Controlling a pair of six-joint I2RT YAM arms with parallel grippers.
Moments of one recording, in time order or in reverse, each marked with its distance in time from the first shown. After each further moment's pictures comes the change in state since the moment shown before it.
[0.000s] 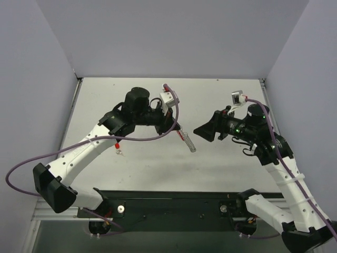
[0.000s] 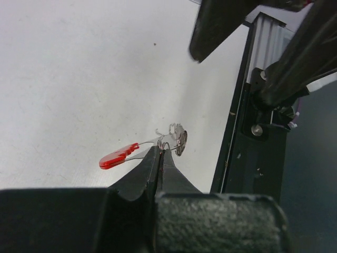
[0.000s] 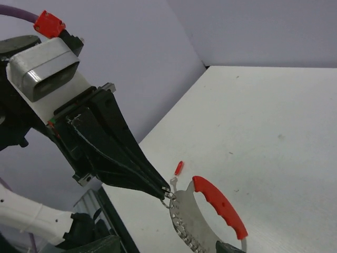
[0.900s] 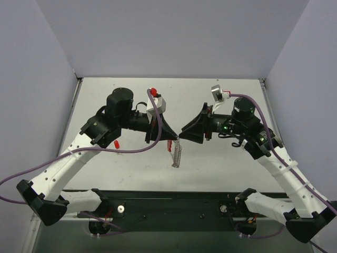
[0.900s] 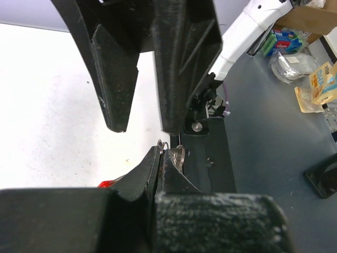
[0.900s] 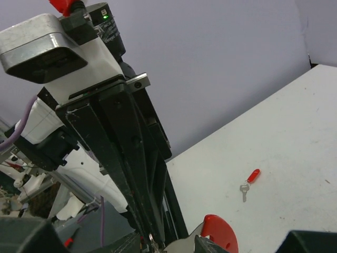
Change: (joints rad) left arm 0.011 -0.158 0.016 -0.035 0.360 0.051; right arm 0.218 0.144 0.109 0.171 -0.172 0.013
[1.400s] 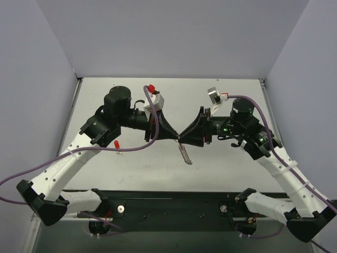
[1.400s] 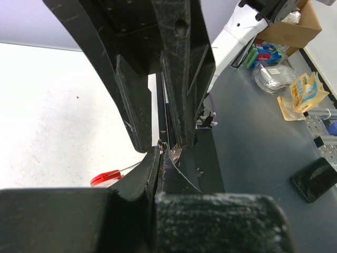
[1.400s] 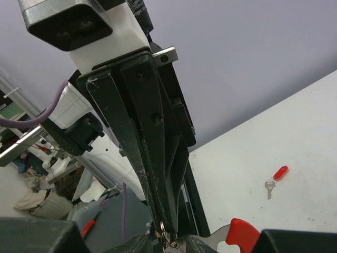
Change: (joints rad) left arm 0.013 0.000 0.000 0.090 0.067 -0.090; right arm 0.023 -0.009 0.002 0.000 -0.097 -0.002
